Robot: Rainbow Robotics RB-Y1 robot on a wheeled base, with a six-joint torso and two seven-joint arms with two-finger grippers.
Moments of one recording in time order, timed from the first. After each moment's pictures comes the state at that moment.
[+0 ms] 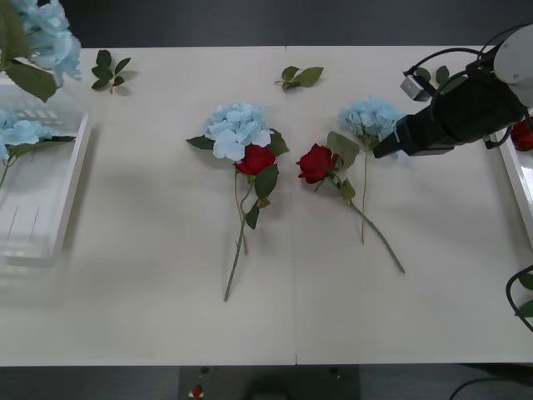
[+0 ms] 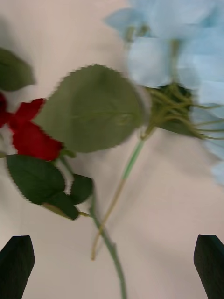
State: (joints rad) right arm -0.86 -0.70 0.27 -1.01 -1.20 1.38 1.77; left arm -0.40 0.64 0.58 -1.85 0.73 1.78 -2.08
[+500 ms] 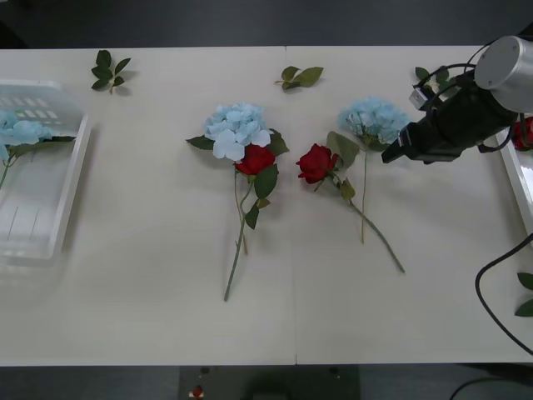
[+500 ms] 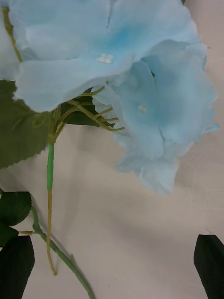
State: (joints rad) right arm -0.96 -0.61 0.24 -0.74 -1.01 1.33 1.73; left arm -0.32 0.64 0.58 -1.84 0.33 1.66 -2.04
